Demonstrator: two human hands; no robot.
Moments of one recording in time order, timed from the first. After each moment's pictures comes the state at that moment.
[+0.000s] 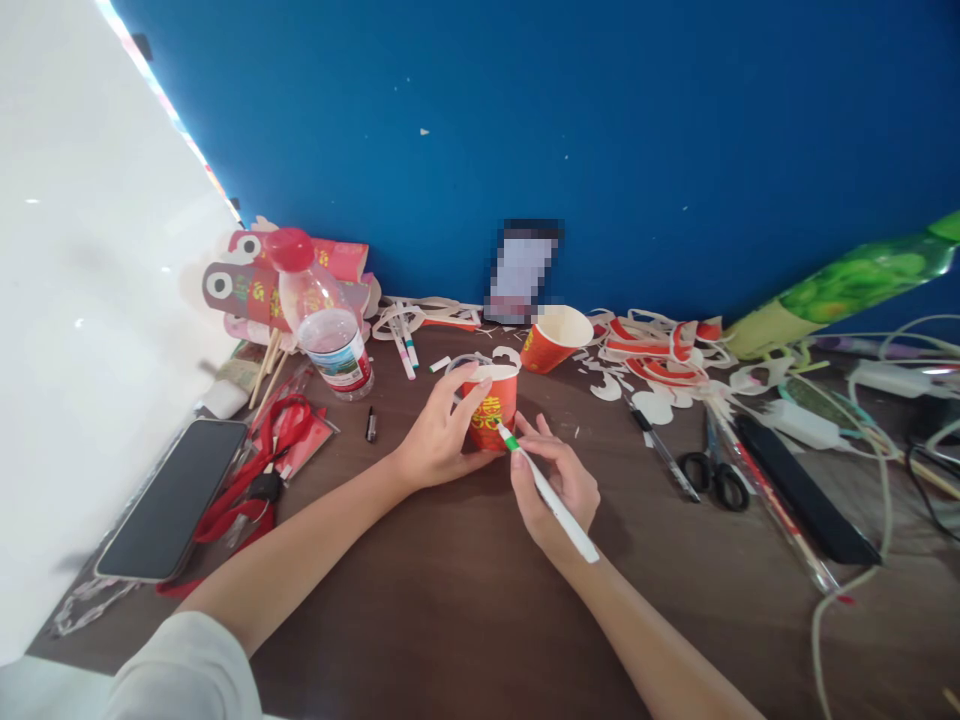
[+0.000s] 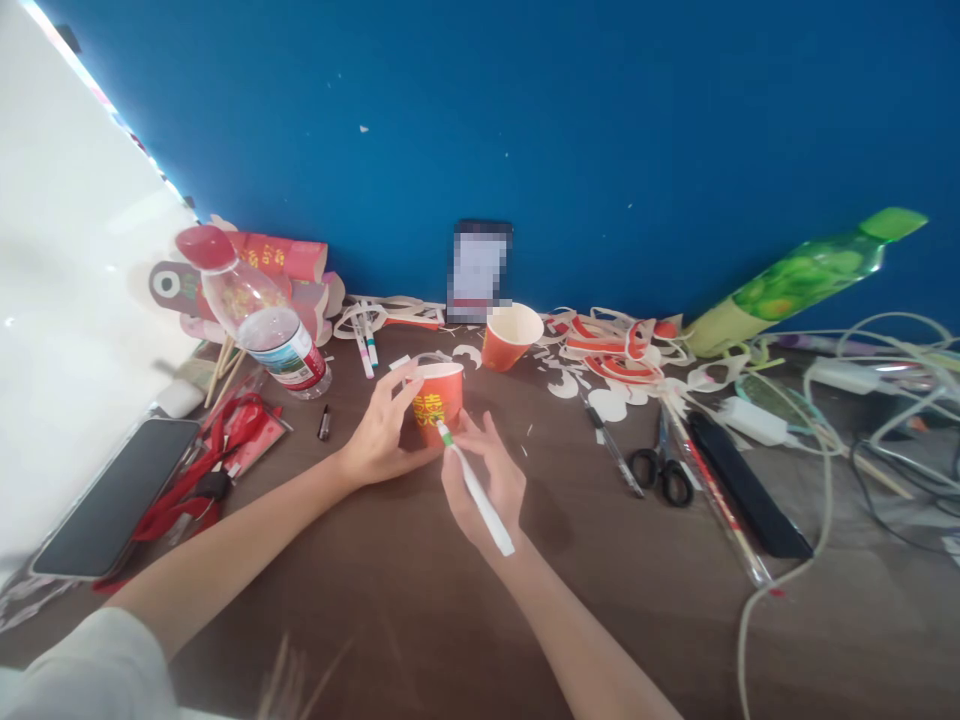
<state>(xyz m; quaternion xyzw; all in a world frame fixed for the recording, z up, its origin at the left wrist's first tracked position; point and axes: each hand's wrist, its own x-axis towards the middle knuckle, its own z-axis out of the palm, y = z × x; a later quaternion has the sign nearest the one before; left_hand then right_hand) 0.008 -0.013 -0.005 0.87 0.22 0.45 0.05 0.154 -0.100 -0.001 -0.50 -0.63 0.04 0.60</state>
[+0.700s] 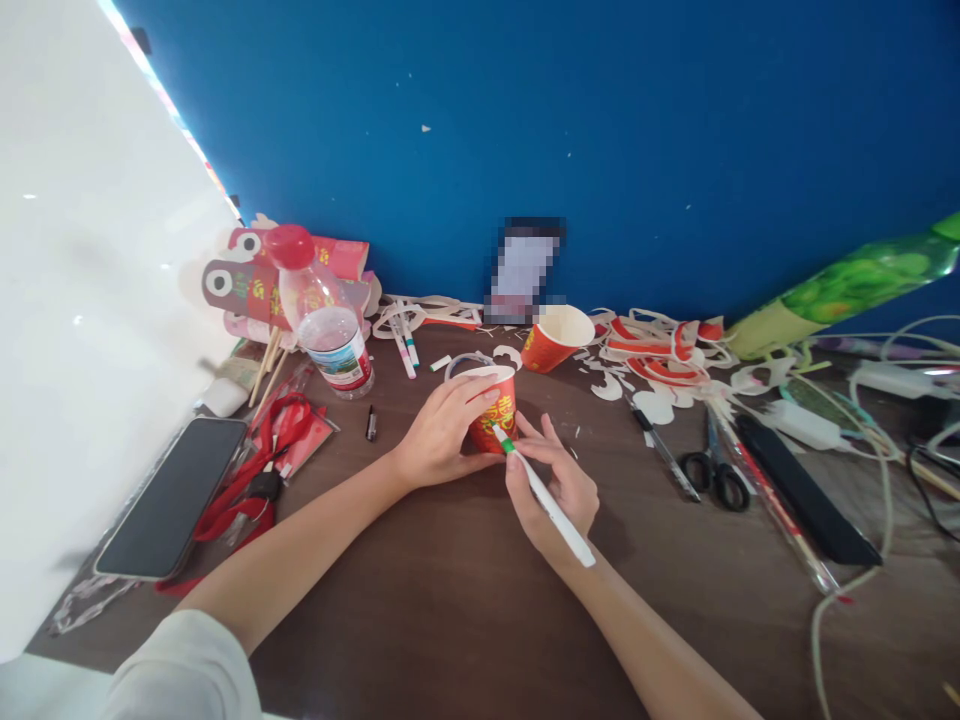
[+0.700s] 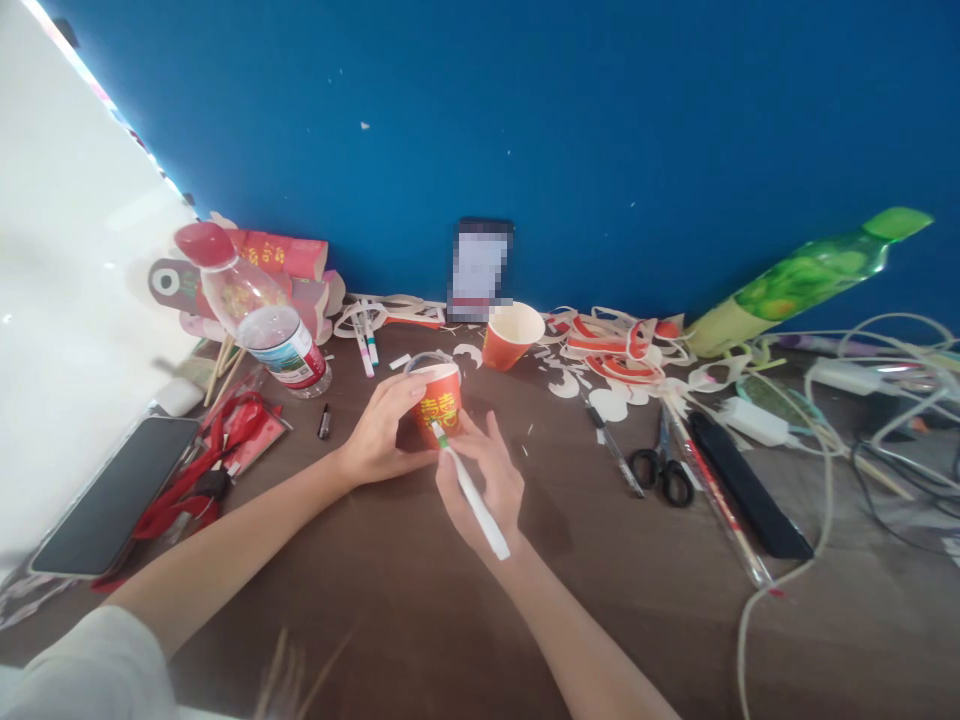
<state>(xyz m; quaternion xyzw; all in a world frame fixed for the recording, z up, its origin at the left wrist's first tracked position) 0.007 -0.011 0.000 0.87 0.18 0.46 0.04 0.154 -0.101 0.003 -0.49 -0.66 -0.01 0.57</state>
